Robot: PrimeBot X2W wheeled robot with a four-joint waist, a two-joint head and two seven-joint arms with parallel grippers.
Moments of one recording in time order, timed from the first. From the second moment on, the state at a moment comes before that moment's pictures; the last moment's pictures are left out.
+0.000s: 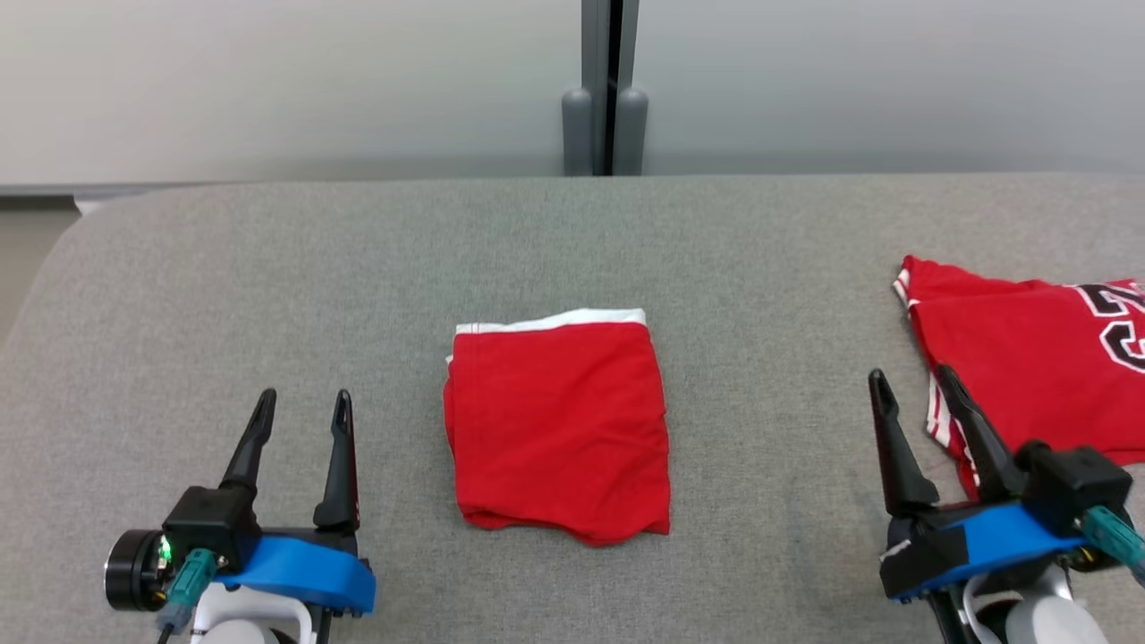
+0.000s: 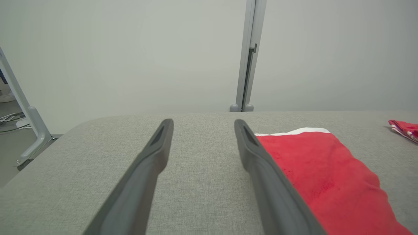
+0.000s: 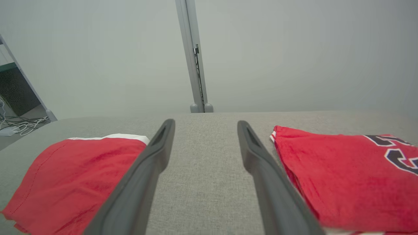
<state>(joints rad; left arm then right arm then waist) -0.11 0.23 -0.23 0.19 -0.30 0.05 -0.22 -0.10 -0.05 -0.01 0.08 0.19 0.13 -0.11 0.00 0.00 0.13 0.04</state>
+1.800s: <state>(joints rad) -0.12 0.25 -0.27 0.11 -0.33 0.07 -0.20 0.02 -0.05 0.03 -0.05 0.18 0.13 0.03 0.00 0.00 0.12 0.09</state>
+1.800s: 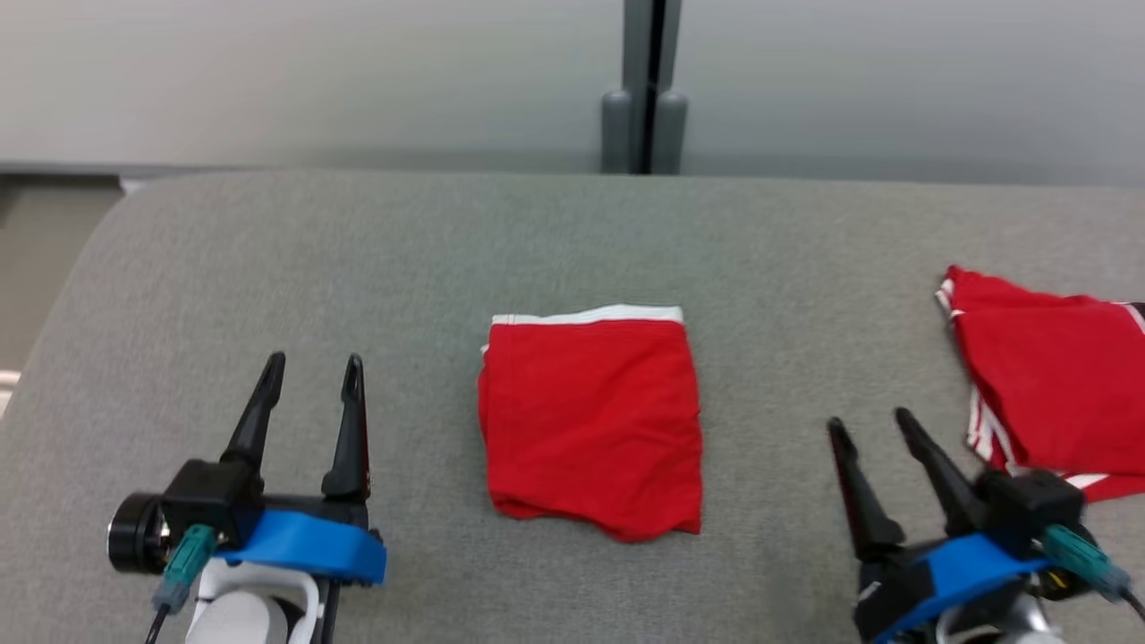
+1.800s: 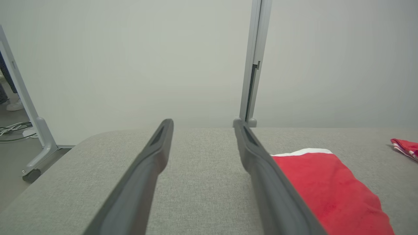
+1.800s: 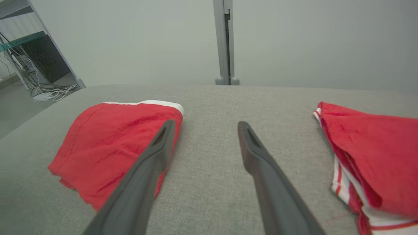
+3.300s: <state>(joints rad) -0.21 0.20 -0.25 0.14 -0.26 0.02 -0.25 -0.19 -0.17 0.10 0.31 0.17 0.13 -0.02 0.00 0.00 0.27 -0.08</state>
